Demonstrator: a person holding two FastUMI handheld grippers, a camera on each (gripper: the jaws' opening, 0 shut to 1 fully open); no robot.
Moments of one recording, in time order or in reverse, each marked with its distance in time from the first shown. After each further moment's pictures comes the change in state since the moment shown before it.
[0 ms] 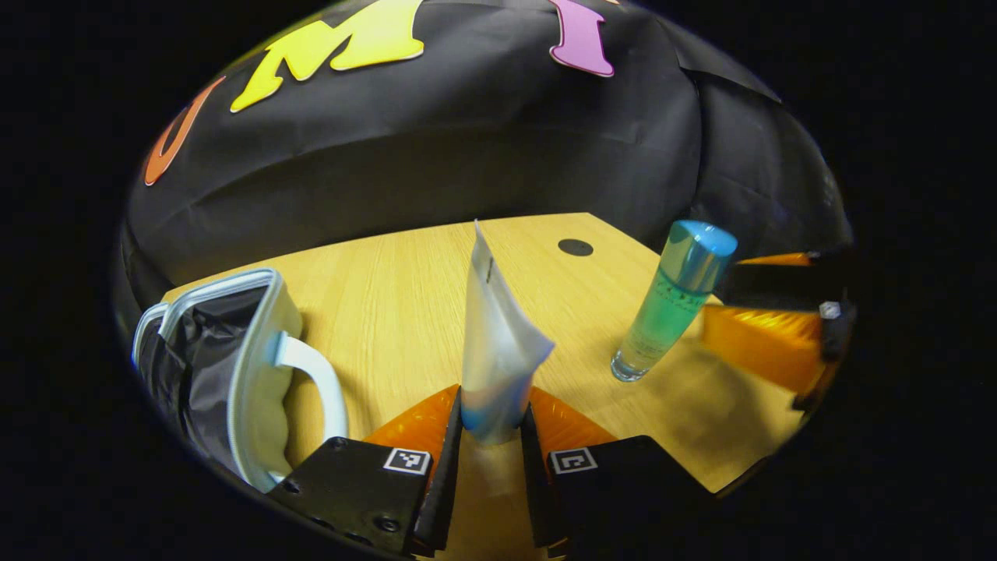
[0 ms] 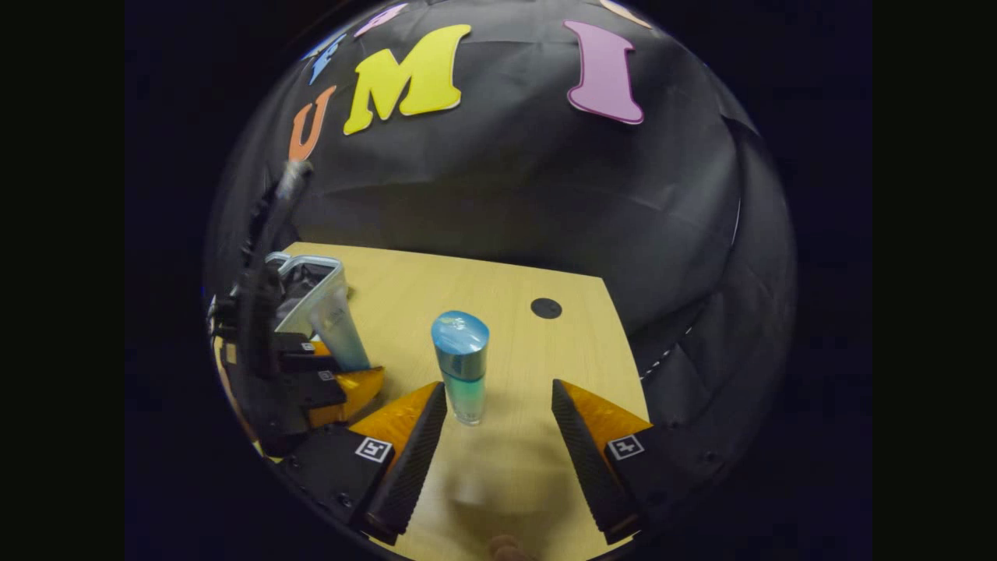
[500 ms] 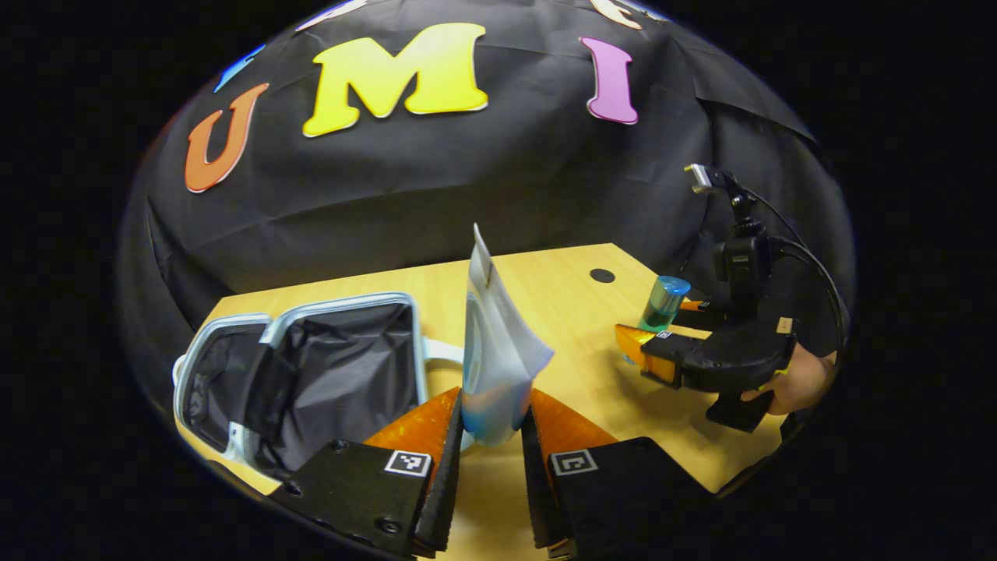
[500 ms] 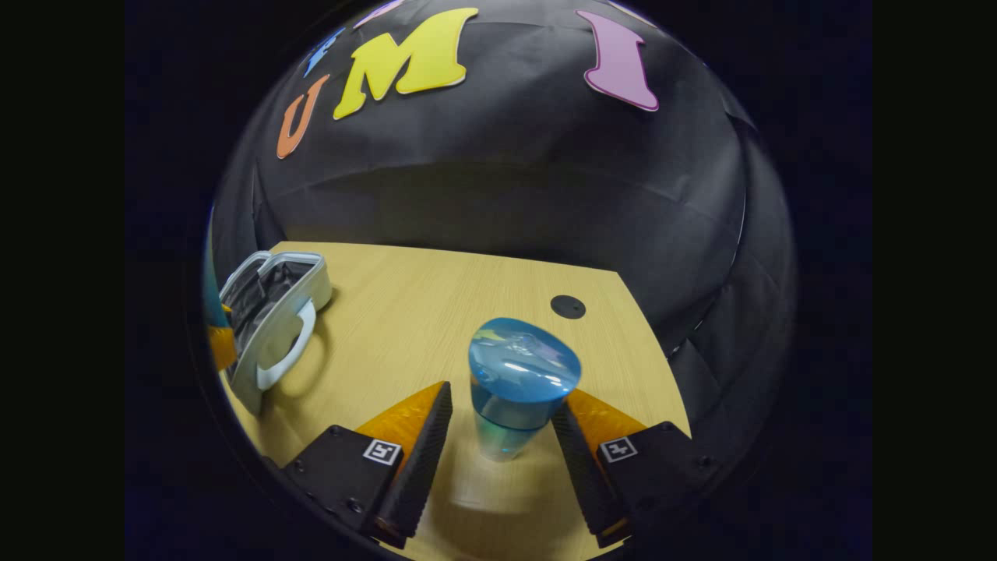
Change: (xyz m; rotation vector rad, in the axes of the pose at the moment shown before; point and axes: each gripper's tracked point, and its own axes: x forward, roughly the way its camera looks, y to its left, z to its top) left arm -0.138 0.091 0.011 -0.014 -0.024 0.112; right arm 0.050 0.027 -0.001 0.026 0.015 -0.078
